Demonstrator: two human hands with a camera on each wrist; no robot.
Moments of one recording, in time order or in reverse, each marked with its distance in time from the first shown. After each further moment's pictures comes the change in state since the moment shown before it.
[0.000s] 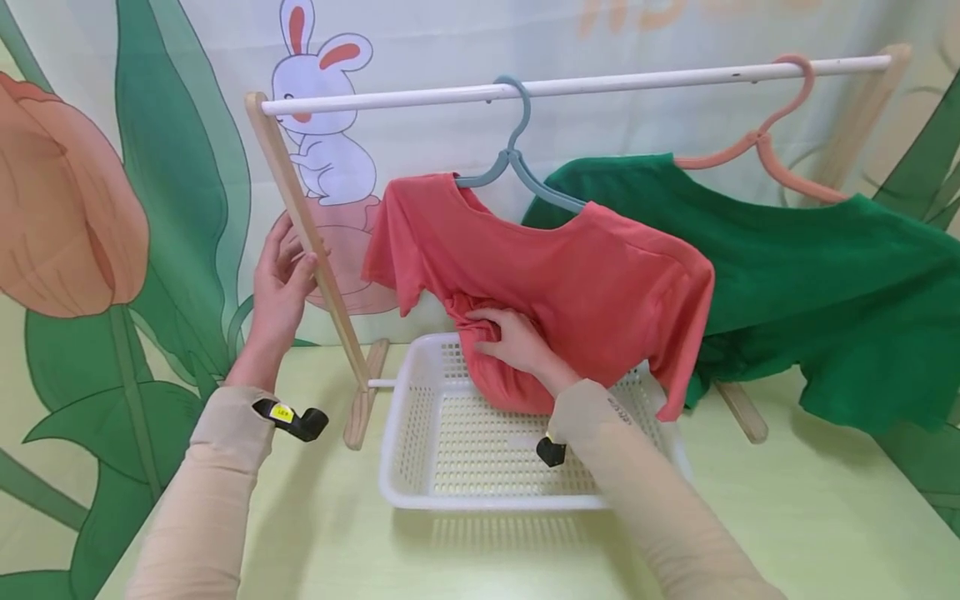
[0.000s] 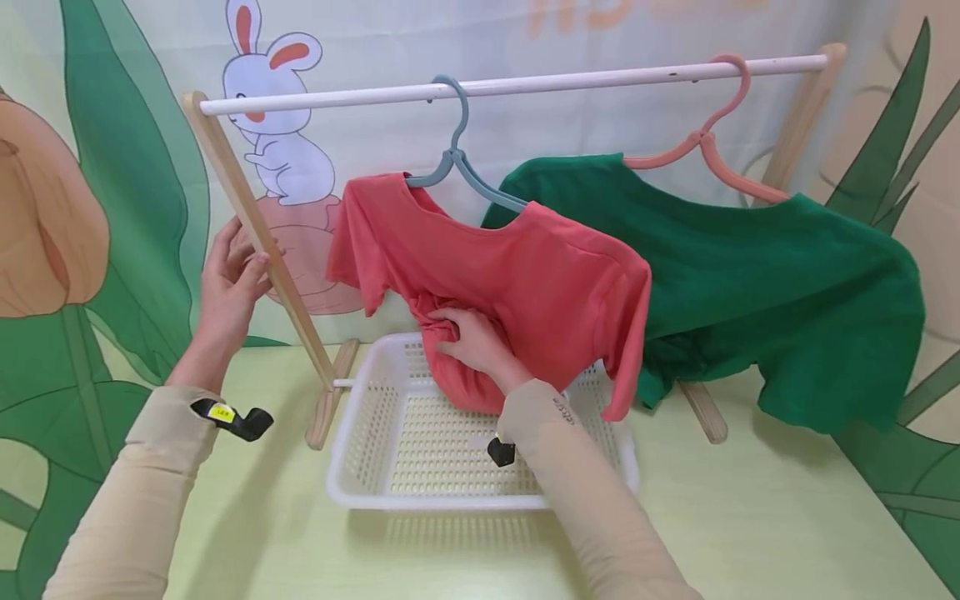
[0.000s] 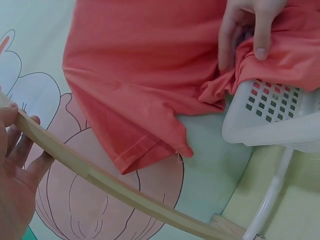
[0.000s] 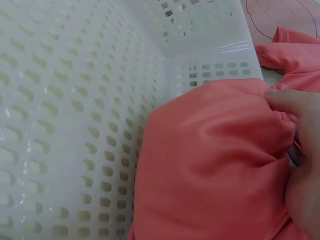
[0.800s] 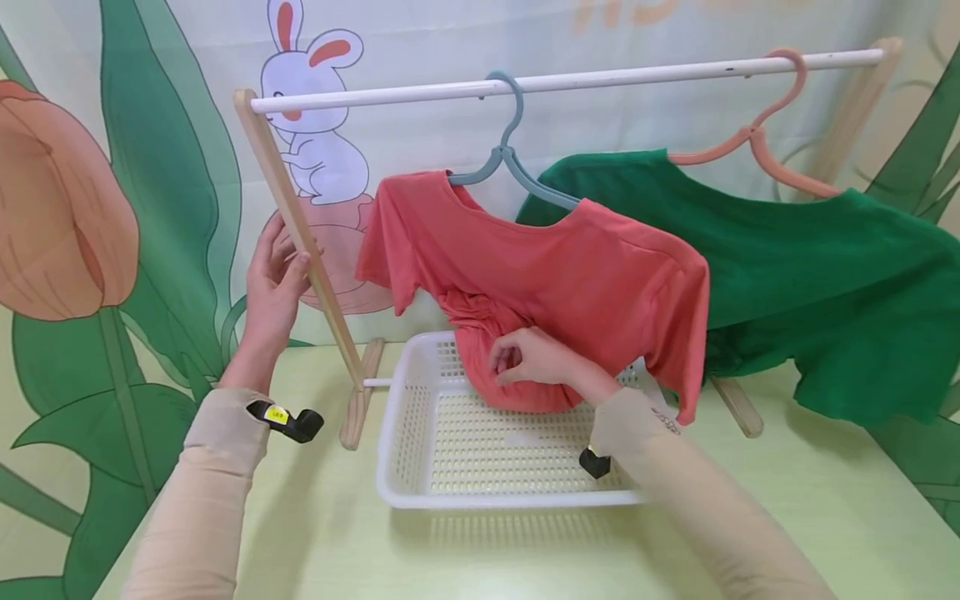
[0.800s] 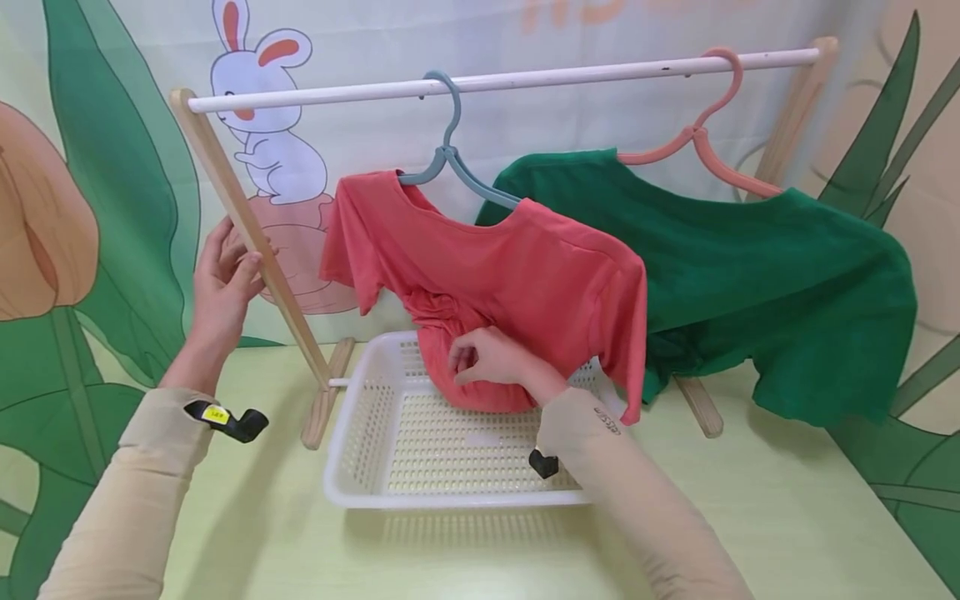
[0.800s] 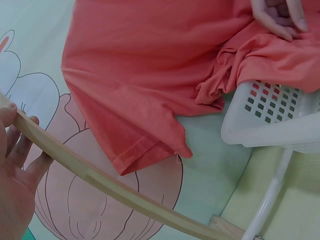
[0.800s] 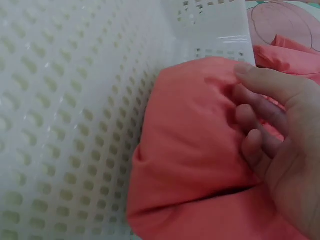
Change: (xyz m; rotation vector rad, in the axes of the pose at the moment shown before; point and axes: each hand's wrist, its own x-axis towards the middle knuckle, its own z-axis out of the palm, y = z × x) left_hand 0.000 0.000 0.002 0.010 0.011 -0.015; right_hand -0.037 0.007 -0.032 -0.021 -0.328 -0.065
